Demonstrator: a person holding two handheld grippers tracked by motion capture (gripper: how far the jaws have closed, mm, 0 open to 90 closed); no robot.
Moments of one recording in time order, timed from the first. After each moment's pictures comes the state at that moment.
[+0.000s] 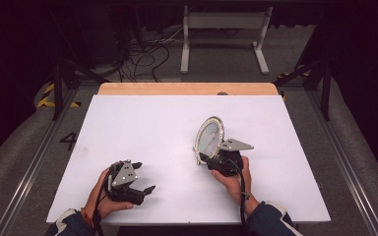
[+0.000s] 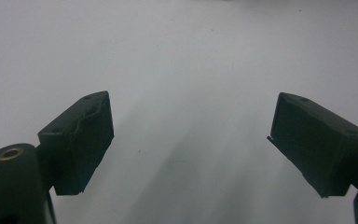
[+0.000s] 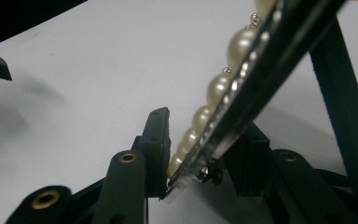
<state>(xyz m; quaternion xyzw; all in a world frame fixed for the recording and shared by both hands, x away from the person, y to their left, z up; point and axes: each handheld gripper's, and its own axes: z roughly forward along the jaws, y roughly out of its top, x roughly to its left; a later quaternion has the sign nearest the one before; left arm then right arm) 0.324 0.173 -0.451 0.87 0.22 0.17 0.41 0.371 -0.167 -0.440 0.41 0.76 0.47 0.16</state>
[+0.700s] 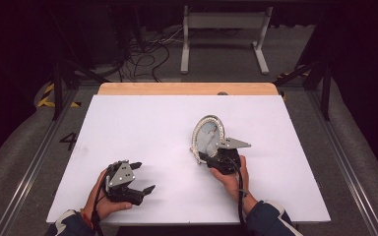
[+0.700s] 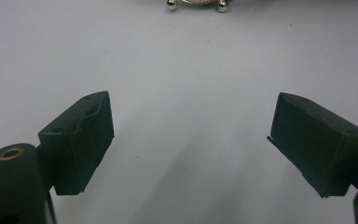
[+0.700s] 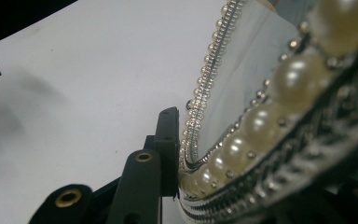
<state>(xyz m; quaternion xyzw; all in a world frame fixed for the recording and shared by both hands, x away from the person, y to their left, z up) 0.321 0.177 -0.450 0.86 0.22 0.16 0.43 0.381 -0.166 -0.447 0.41 0.77 0.47 0.14</state>
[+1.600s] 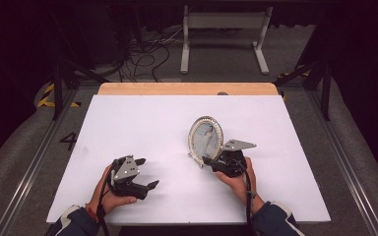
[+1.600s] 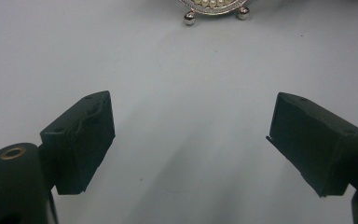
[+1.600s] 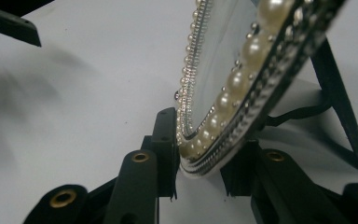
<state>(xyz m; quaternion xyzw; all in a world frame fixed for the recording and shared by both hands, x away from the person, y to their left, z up) 0.341 0.164 -0.450 0.86 0.23 0.16 0.43 0.371 -0.180 -0.442 0.39 0.79 0.45 0.12</state>
